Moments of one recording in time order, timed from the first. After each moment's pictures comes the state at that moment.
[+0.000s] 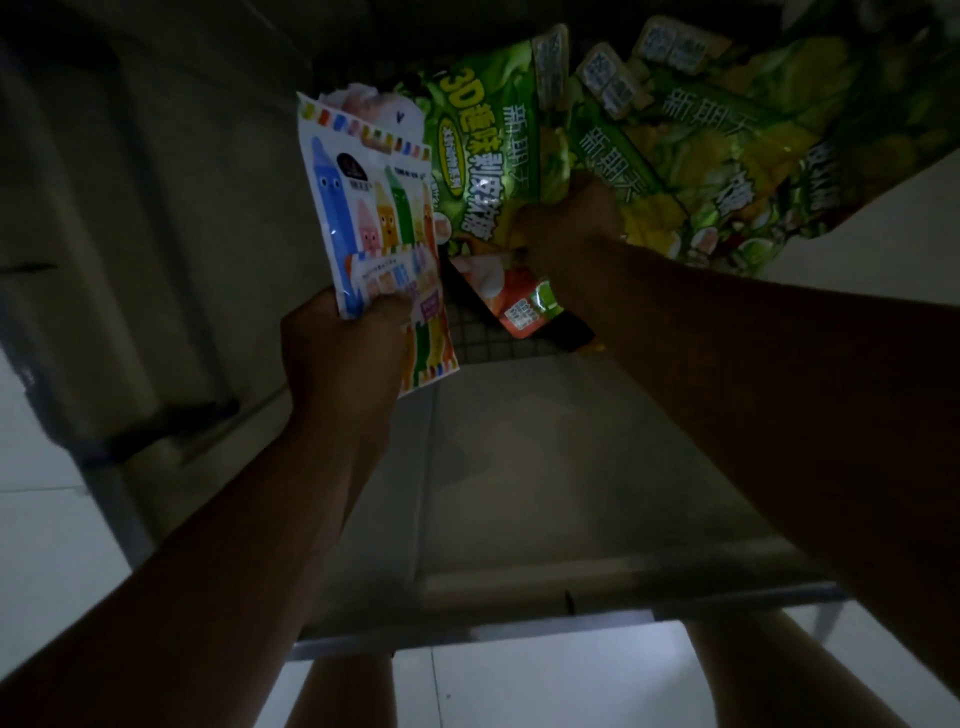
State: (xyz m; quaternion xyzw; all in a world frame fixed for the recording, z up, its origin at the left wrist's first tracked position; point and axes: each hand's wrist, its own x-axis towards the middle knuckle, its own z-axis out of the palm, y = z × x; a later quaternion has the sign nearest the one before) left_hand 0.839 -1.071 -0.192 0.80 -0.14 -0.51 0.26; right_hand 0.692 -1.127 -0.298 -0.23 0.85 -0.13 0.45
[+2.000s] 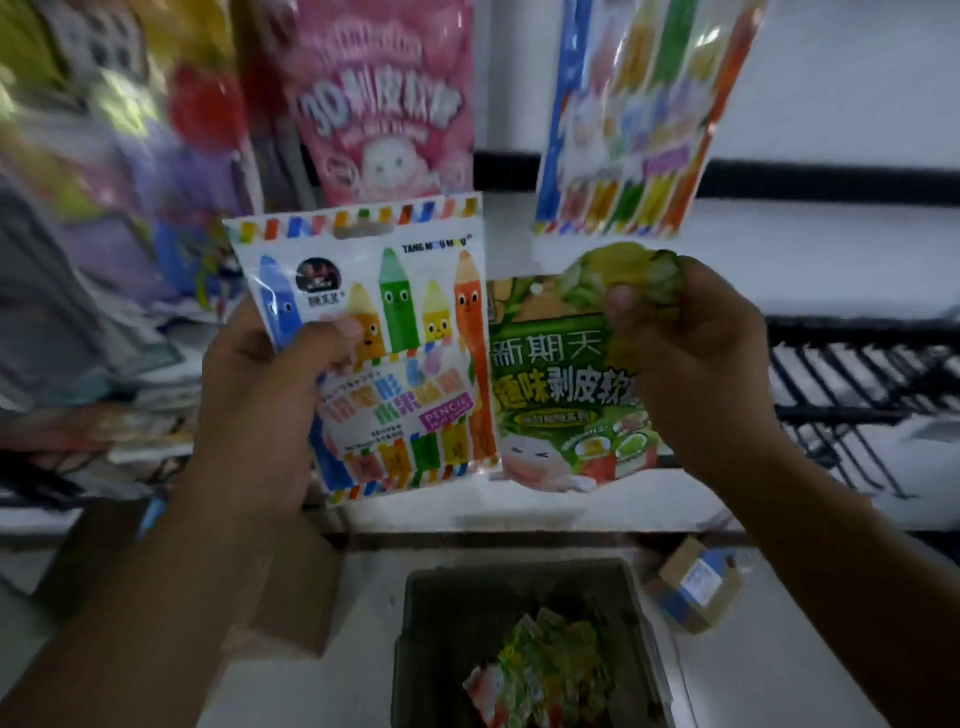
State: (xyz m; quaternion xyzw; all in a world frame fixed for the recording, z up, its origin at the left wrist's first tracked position) left_hand 0.906 -1.200 0.610 0.45 -0.45 -0.42 0.64; right_hand 0.658 -1.194 0.620 -0.58 0.48 -0.60 0.28
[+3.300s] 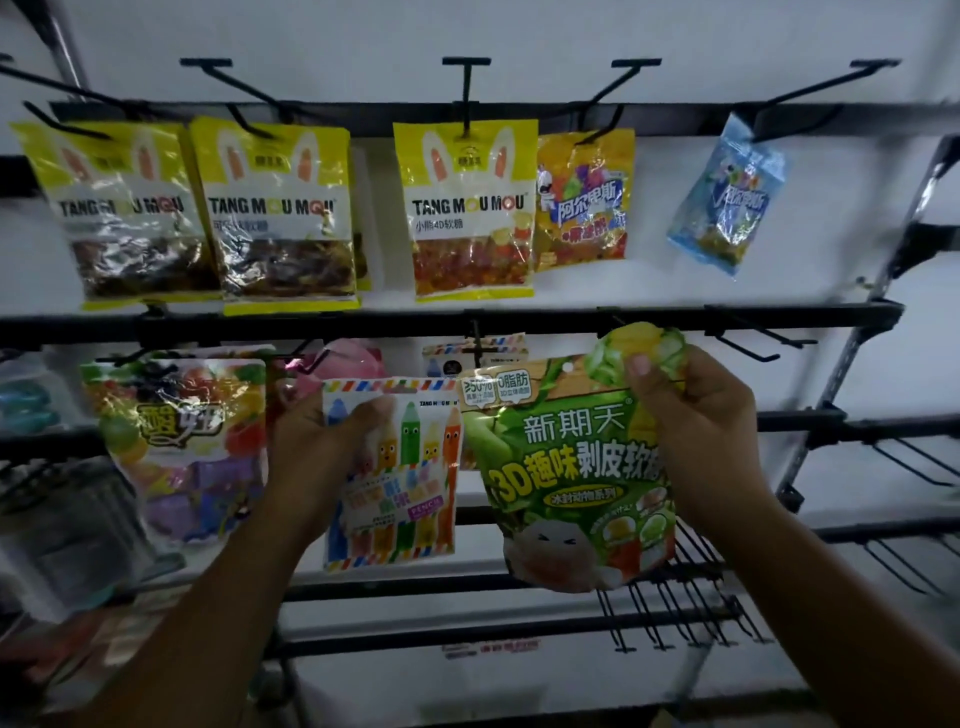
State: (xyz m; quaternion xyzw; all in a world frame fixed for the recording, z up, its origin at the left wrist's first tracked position) left_hand 0.824 -1.199 0.786 0.45 -0.48 -0.44 0.62; right_hand 0.551 -1.122 0.822 -0.51 0.45 -0.69 0.25
